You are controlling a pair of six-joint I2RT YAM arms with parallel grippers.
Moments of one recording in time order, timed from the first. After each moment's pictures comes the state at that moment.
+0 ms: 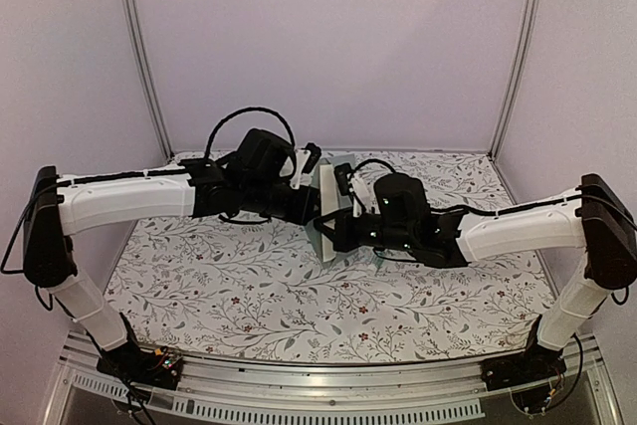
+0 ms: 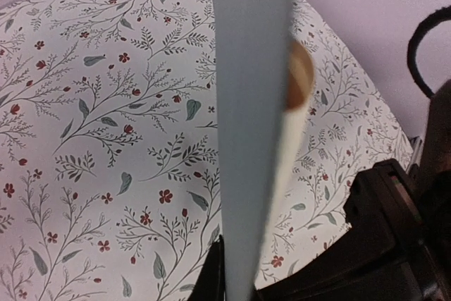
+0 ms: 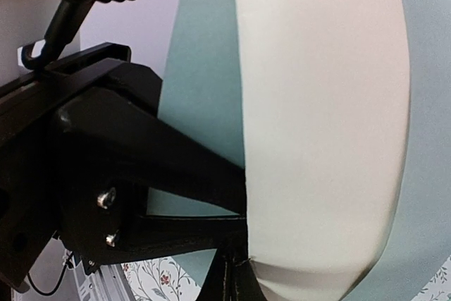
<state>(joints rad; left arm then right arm) -0.89 1.63 1.26 -0.30 0.05 -0.42 1.00 1.66 0.97 0.35 -0.05 0.52</state>
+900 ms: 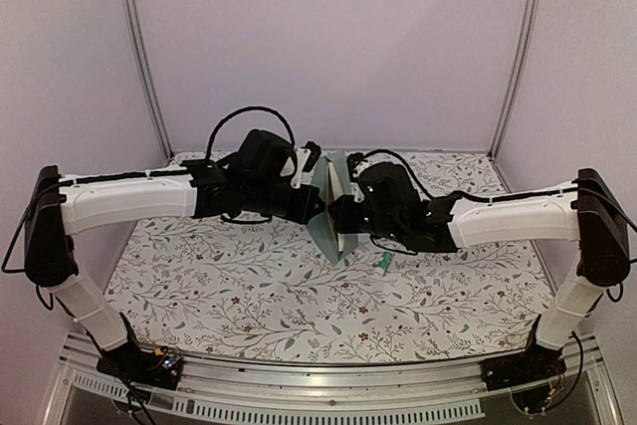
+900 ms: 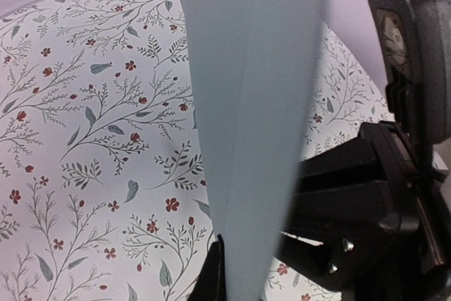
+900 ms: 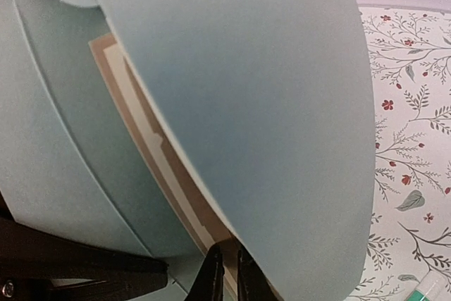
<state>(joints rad) -0.90 1.64 1.26 -0.27 0.03 -0.41 0.99 1.70 1.11 0.13 0.24 0.63</state>
